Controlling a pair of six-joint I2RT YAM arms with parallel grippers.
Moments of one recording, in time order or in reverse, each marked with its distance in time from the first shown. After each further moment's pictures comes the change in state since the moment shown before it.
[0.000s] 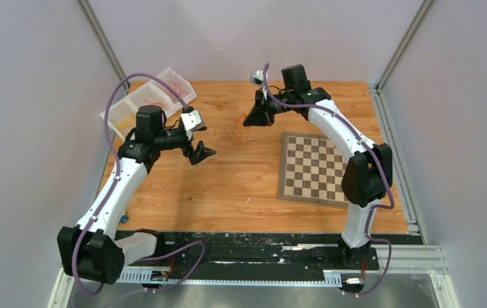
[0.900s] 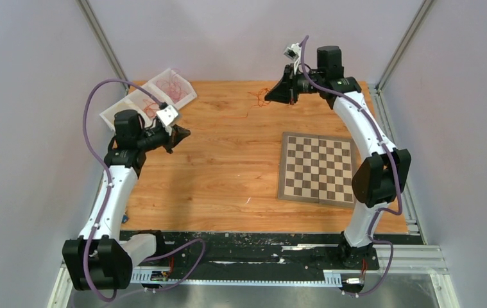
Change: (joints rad) left arm 0.197 -0.061 -0.093 0.145 -0.024 -0.055; right arm -0.185 -0.060 0.106 0.083 -0.070 0.200
